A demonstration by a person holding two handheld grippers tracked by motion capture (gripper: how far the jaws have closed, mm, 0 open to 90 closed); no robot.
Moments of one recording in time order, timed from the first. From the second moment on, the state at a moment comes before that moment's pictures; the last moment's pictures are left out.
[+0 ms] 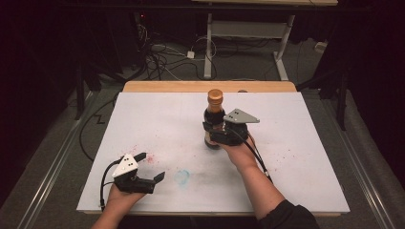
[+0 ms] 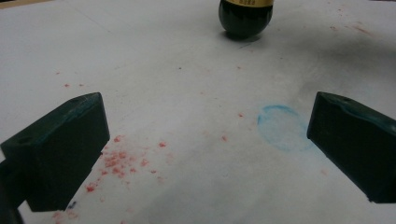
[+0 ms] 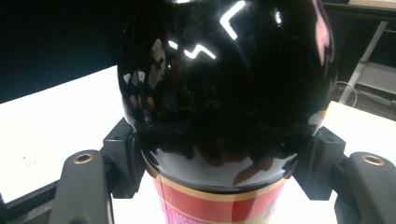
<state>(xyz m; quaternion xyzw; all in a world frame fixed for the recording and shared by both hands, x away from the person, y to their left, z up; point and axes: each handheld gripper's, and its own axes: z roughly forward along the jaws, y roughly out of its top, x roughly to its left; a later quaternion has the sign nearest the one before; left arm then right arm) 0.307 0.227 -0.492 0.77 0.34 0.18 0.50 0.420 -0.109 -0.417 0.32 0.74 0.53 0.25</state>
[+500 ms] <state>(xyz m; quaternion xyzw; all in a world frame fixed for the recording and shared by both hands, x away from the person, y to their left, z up) 0.307 0.227 -0.492 0.77 0.34 0.18 0.50 0.433 -0.104 -0.422 0.33 0.74 0.53 0.25</state>
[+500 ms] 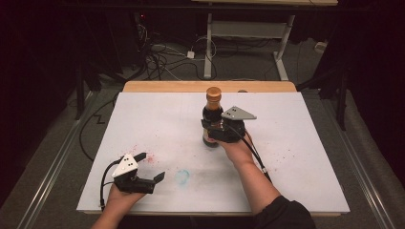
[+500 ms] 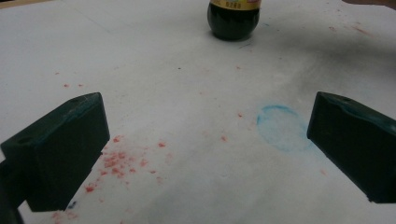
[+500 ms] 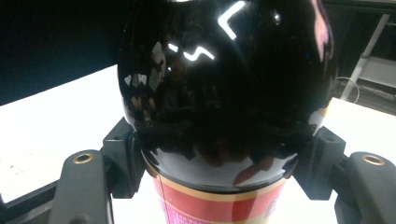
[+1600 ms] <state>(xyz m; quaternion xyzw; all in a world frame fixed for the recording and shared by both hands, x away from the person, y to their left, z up) 0.306 0.227 -0.492 0.77 0.34 0.18 0.50 0.433 -0.104 -0.427 0.32 0.75 0.53 0.24</state>
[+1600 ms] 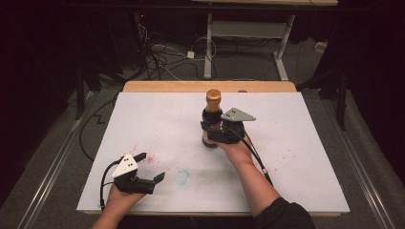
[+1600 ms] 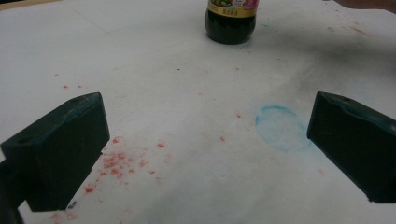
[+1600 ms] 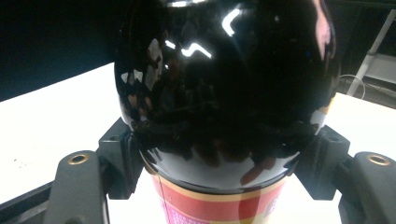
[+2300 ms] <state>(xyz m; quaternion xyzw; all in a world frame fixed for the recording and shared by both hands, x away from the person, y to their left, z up) 0.312 0.219 -0.488 0.78 0.34 0.17 0.50 0.407 -0.135 -0.417 0.32 0.74 0.55 0.23</state>
